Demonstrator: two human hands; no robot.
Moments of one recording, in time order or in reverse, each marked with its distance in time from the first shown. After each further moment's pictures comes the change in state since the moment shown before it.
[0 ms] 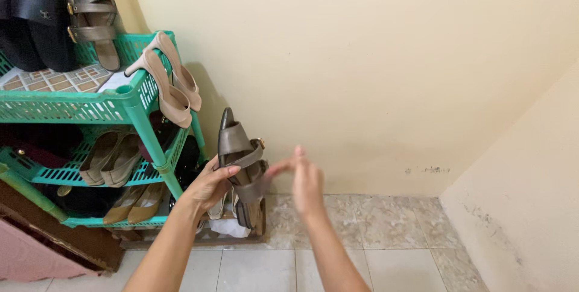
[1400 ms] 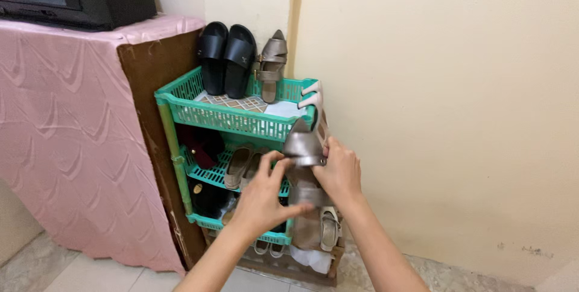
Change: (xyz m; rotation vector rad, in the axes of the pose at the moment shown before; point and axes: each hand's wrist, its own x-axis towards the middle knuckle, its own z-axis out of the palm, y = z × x) left_hand -0.244 0.215 -0.051 1.459 0.390 0.593; right_hand -0.024 -0.144 0.255 -0.670 0.284 -0.658
